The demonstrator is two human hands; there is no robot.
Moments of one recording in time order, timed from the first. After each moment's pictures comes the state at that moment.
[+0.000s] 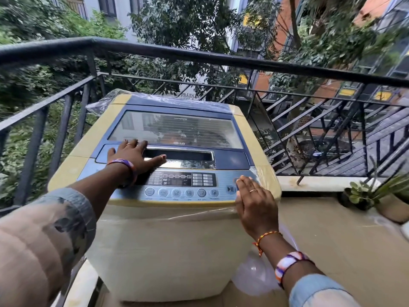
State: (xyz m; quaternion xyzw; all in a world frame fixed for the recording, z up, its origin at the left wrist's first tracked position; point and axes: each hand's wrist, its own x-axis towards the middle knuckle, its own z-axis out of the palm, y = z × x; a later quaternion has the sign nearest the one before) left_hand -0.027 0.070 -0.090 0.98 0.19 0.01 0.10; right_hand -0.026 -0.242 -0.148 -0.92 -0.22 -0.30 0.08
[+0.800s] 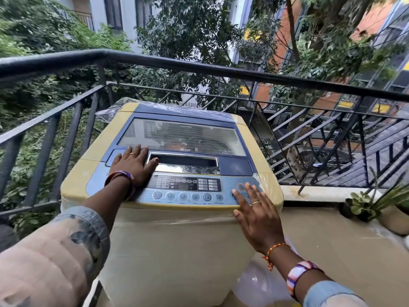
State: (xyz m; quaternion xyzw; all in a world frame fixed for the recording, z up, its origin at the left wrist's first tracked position) left_hand -0.041 0.080 -0.102 0.98 0.18 0.05 0.10; right_hand -0.043 -0.256 -0.152 -0.94 -0.24 -0.23 0.08
